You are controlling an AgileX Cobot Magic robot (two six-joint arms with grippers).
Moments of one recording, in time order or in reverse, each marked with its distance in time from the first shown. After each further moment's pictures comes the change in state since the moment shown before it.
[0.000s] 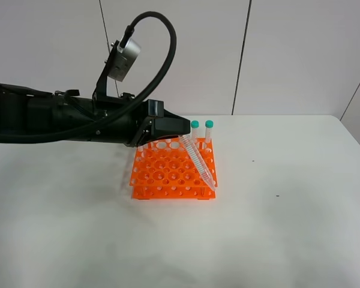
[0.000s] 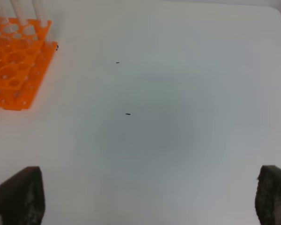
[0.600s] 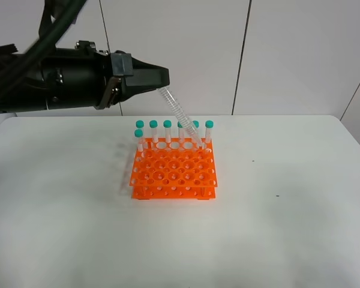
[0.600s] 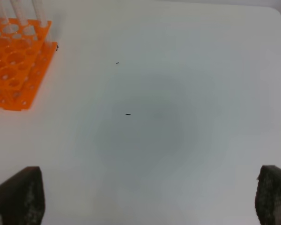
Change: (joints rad) left arm -0.001 -0.255 -0.001 0.003 -0.177 0.088; right arm 0.000 0.000 0.000 0.000 -0.001 0.000
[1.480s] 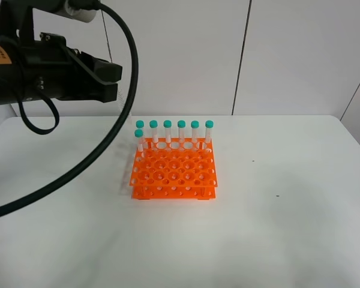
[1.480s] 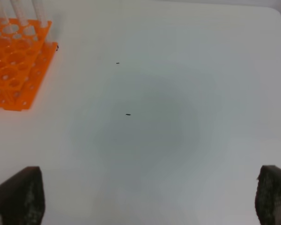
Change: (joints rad) left arm -0.081 -0.076 0.004 1.588 -0.429 -1.159; right arm 0.000 0.000 0.000 0.000 0.000 0.000
